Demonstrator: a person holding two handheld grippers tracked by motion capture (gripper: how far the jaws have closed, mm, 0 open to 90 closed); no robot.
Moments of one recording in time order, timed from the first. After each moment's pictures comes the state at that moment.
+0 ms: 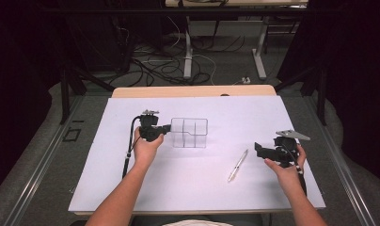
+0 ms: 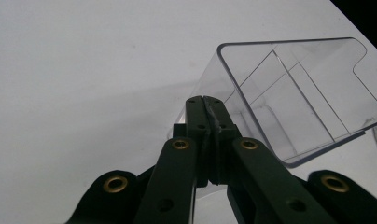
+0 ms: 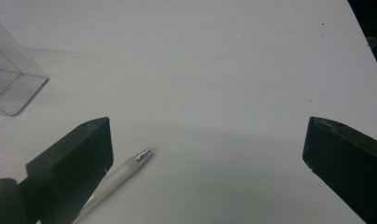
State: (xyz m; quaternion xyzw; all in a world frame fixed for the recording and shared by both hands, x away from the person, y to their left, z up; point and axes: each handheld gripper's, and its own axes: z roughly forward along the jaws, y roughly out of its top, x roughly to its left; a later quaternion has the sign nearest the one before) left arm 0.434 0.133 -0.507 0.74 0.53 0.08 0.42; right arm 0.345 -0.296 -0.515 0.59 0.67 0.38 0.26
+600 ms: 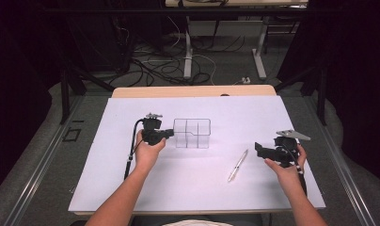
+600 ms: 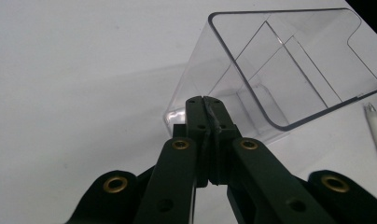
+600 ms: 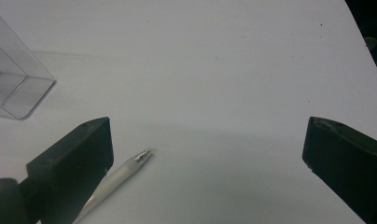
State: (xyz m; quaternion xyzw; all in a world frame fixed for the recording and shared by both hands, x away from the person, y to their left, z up) left arm 0.423 0.125 -0.508 0.75 0.52 0.06 0.41; right arm 0.345 -0.296 -0.515 0.59 0.67 0.38 0.26
